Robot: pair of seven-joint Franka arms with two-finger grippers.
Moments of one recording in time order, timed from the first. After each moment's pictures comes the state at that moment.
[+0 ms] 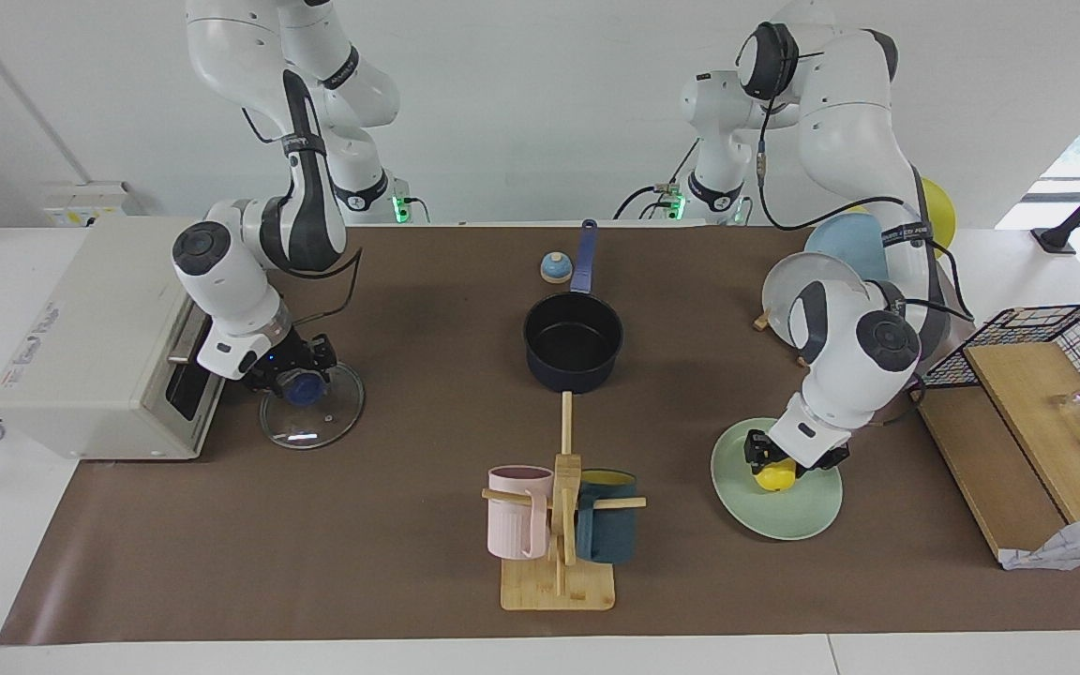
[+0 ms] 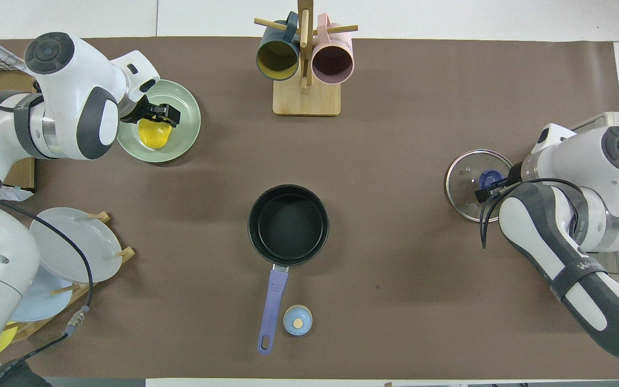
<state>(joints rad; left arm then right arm) -0.12 0.59 -0.06 -1.51 0.02 2.15 0.02 -0.09 0.17 0.07 -2.16 0.03 2.30 -0.37</state>
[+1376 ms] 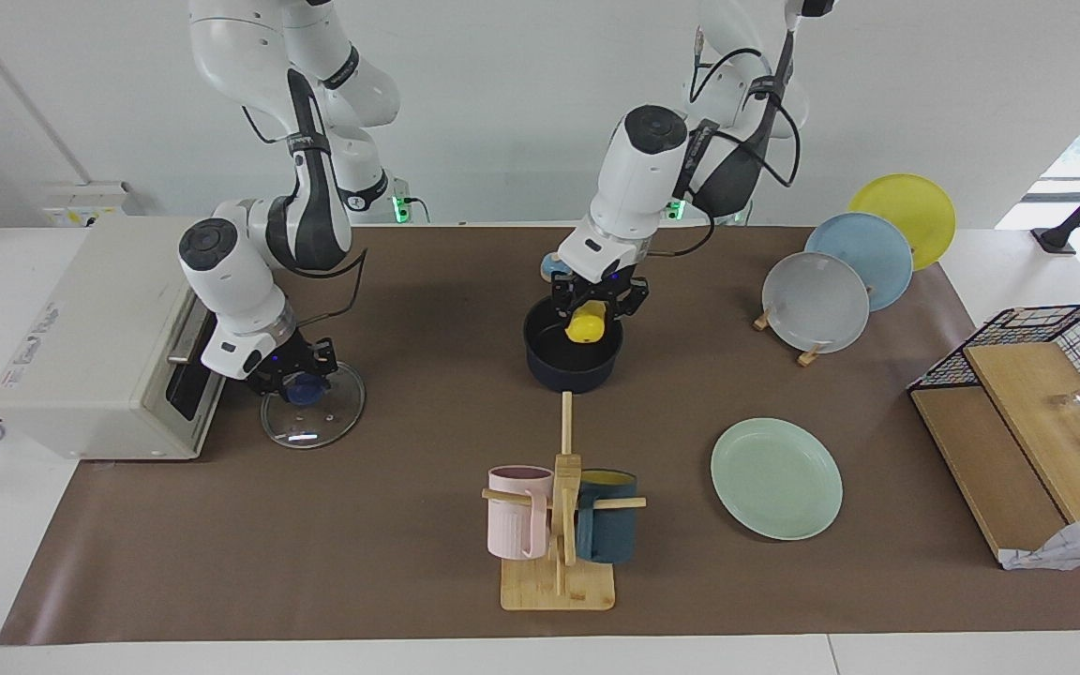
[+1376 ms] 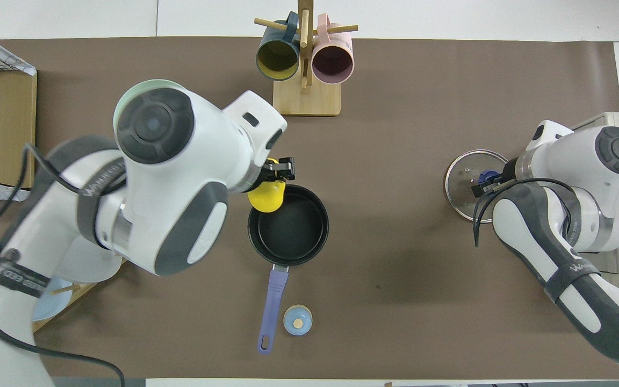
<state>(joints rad) -0.60 0.16 -0.08 -1.90 -0.11 2.15 -0.54 -0.08 0.17 0.07 -2.16 0.03 2.34 -0.38</state>
